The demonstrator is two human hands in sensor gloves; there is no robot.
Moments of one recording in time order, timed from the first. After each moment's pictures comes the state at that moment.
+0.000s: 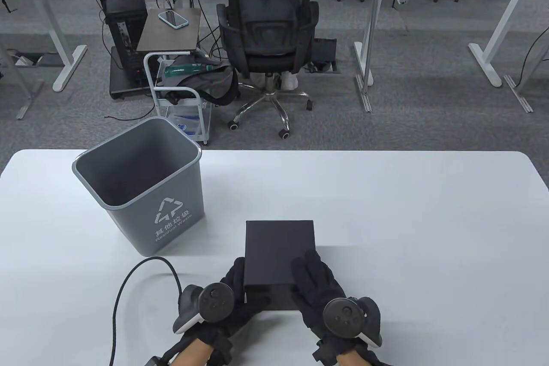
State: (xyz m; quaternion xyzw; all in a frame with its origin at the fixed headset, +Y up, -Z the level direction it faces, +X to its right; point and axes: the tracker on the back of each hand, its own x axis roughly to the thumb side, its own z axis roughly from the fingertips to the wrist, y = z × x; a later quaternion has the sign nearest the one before) left_hand -0.164 -0.773 -0.331 -0.01 -0.19 0.22 0.96; right_hand 0.098 -0.743 -0.305 0.23 -0.13 0.92 0.28
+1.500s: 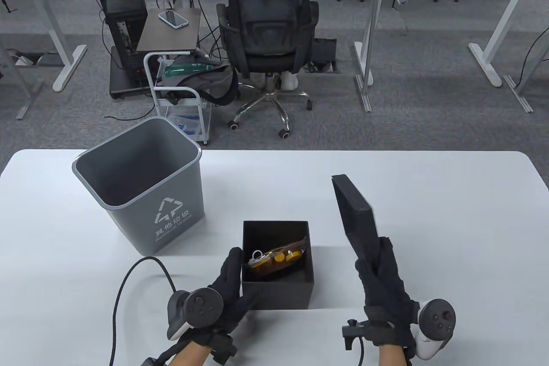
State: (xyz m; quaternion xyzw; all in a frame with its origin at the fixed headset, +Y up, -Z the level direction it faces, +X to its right) left_hand -0.174 -0.759 -0.325 0.09 -0.19 0.30 0.93; right_hand 0.223 -0.740 -0.303 -0.03 -0.20 0.70 0.69
